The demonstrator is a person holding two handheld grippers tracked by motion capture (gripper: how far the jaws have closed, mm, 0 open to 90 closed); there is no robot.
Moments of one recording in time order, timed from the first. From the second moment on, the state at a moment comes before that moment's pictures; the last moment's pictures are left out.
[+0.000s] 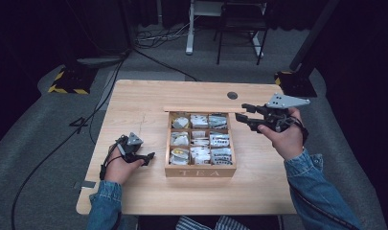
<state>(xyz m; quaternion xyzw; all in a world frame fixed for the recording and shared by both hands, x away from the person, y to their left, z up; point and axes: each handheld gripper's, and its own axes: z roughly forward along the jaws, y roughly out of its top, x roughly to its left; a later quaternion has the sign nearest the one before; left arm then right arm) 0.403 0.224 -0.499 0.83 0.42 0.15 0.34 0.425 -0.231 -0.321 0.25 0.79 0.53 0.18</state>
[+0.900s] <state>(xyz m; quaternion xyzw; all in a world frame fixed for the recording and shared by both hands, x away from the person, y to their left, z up) 0.378 0.216 -0.439 0.82 0.38 0.14 0.41 0.426 -0.230 -0.321 0.26 0.79 0.53 0.18</state>
